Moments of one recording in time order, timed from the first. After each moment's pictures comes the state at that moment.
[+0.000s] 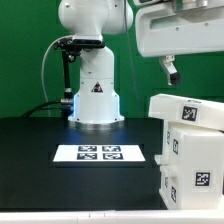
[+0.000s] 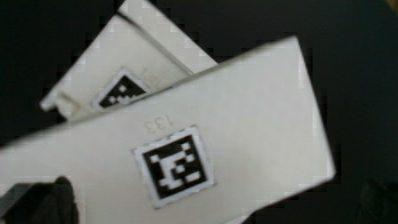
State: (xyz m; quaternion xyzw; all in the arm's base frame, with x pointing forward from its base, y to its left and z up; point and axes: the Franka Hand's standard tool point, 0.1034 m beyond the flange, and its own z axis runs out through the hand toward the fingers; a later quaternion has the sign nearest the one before) arm 0.609 0.124 0.196 -0.93 0.35 0.03 0.07
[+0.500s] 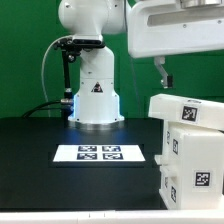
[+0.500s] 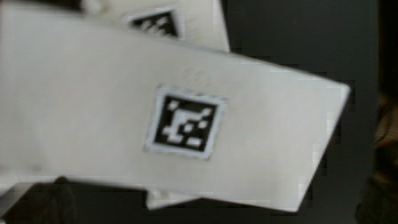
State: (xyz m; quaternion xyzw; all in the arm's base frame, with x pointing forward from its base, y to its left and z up) arm 0.616 0.112 0.199 -1.00 -0.02 -0.02 0.06
